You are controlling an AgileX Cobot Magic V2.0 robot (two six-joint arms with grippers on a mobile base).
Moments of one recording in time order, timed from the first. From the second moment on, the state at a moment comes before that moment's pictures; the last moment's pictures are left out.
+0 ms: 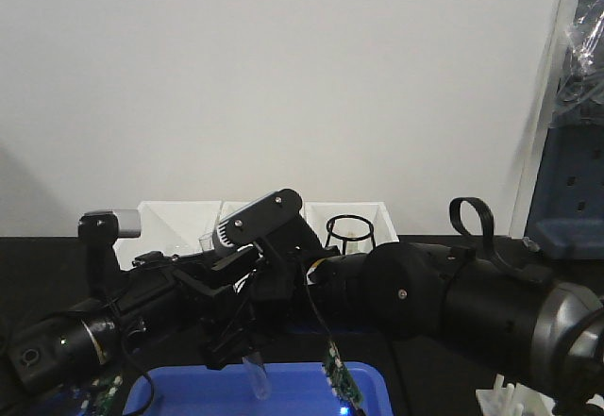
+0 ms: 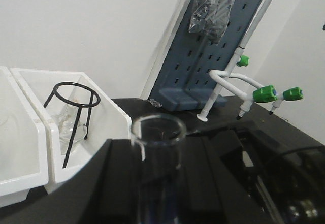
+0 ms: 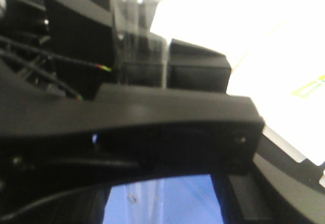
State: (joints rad) left arm -0.40 1.57 -0.87 0.64 -0.69 -0.95; right arm 0.64 1.74 -1.39 0.36 0.34 -0.50
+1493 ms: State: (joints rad) left arm -0.40 1.57 -0.87 0.66 -0.70 -0.95; right arm 0.64 1.74 -1.39 0.36 0.29 -0.48
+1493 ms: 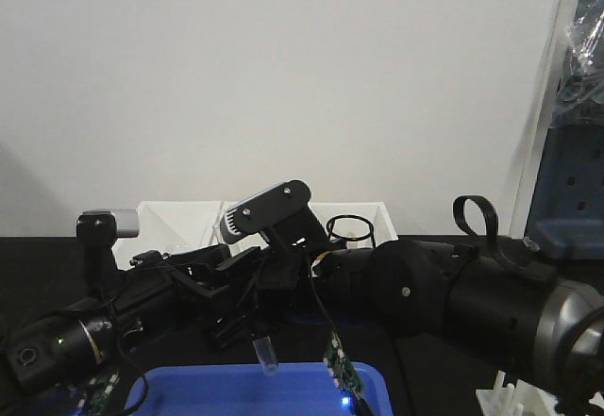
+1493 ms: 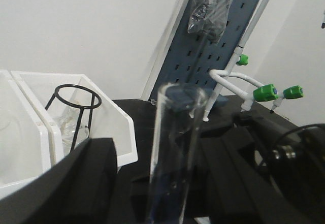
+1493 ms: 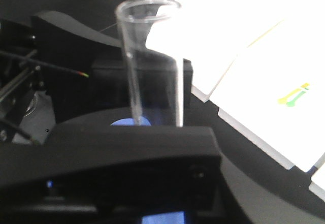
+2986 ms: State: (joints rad) left arm -0.16 1.42 -0.87 0.59 -0.81 -0.94; right arm 0.14 1.25 -0.88 0.36 -0.16 -0.51
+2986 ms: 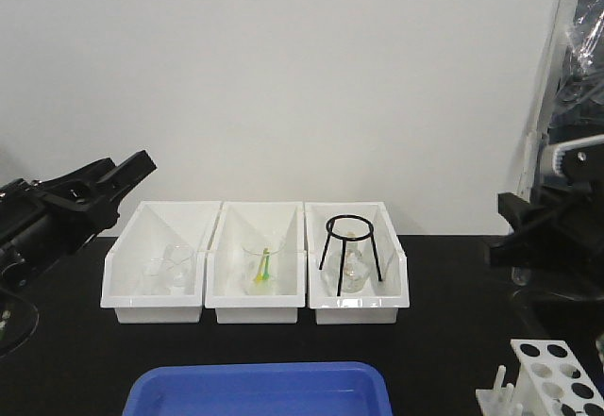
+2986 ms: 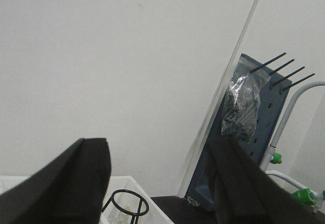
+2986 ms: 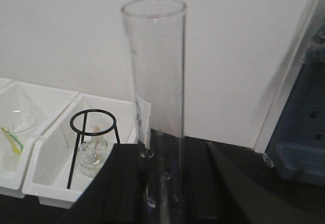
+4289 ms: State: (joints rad) left arm -0.16 1.42 -0.87 0.59 -0.80 -0.94; right arm 0.14 1.13 -0.35 0.37 -0.62 -0.35
